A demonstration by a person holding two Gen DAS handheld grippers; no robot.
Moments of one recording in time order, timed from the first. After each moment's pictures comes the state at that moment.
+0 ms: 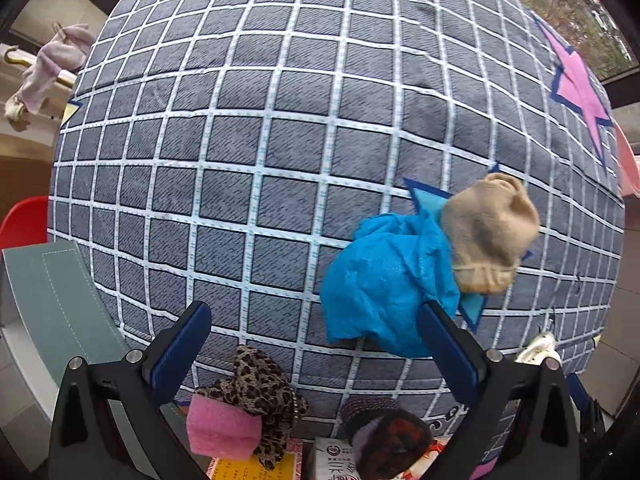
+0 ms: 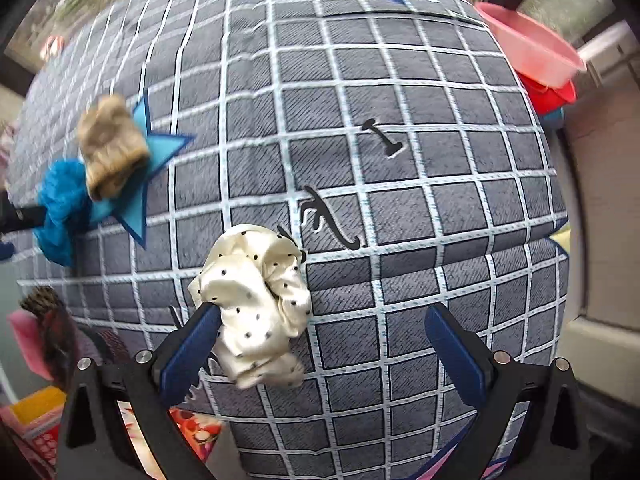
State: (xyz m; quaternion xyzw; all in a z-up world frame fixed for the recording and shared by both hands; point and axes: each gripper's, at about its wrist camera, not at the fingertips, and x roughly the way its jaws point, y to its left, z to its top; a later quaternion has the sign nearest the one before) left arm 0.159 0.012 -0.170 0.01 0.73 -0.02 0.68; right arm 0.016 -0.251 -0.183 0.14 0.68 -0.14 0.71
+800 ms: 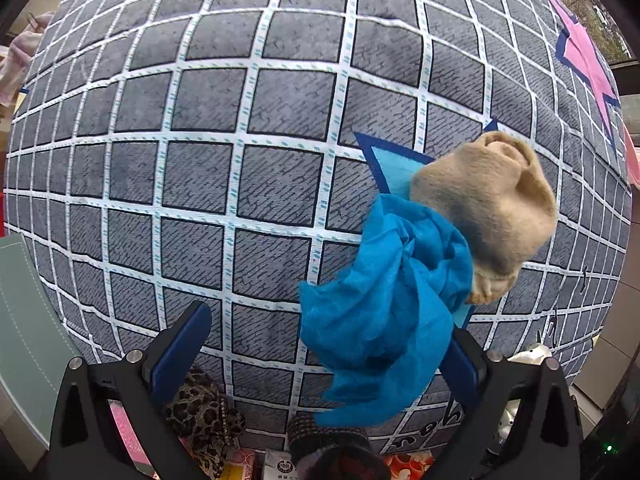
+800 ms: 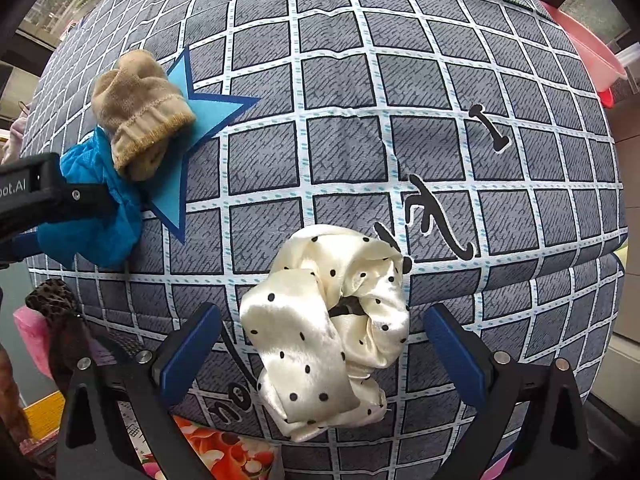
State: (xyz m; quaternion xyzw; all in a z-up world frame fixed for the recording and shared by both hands) left arm 0.135 -0.032 -0.229 0.00 0.77 -0.03 0.64; right arm 0.031 -0.201 -0.231 0.10 0.71 -0.10 0.69
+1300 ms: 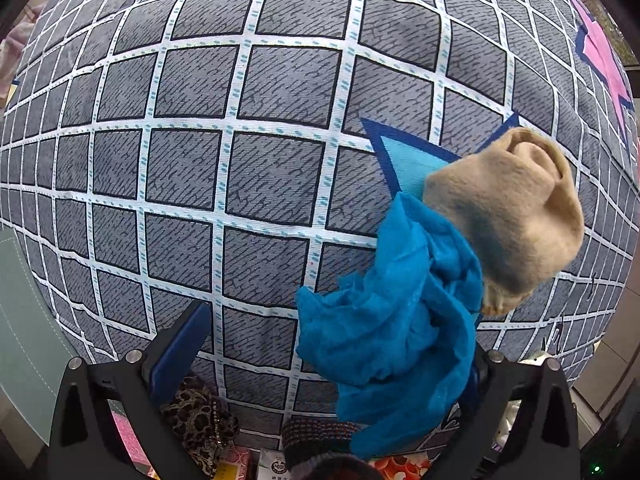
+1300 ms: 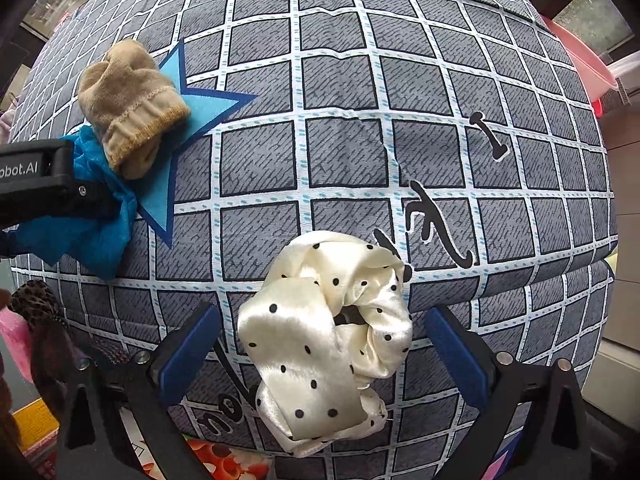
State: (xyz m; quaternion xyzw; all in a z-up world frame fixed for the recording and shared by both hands) left arm 0.171 -0.055 -0.270 0.00 0.79 -0.02 0.62; right arm 0.032 -0.174 -0.233 0.08 0.72 -0.12 0.68
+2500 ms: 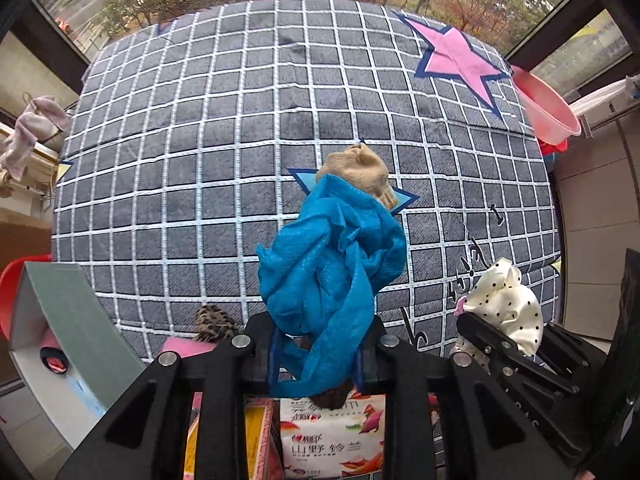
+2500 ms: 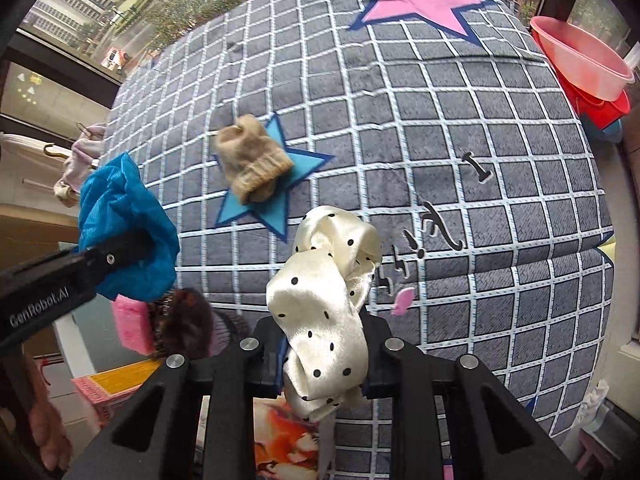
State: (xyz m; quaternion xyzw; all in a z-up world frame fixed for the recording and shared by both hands) left arm 0.103 -0.048 -0.107 0.05 0.67 -0.12 0.73; right arm 0.029 -0.192 -0.136 0.17 0.65 -0.03 0.74
